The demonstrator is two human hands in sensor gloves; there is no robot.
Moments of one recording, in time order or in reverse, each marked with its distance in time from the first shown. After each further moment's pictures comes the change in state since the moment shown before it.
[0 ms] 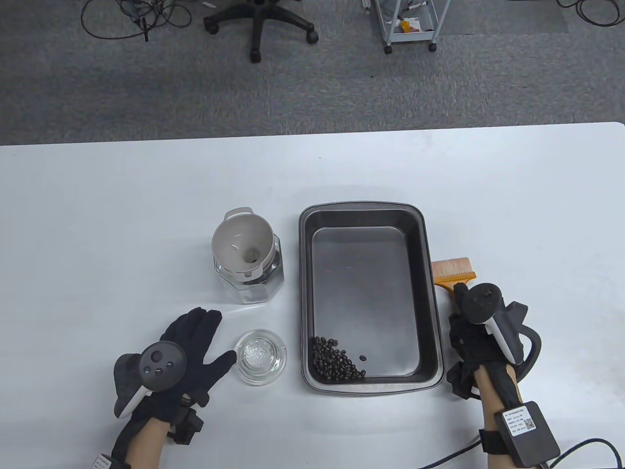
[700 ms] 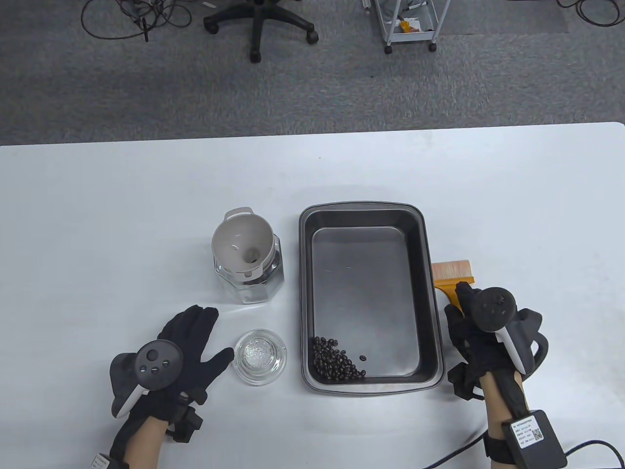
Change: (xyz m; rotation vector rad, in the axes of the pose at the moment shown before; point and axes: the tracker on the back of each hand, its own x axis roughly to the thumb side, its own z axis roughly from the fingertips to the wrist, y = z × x) left_hand -0.003 0.003 -0.001 0.012 0.008 0.020; right_hand 0.000 -0.027 0.022 -0.123 -0.082 -0.128
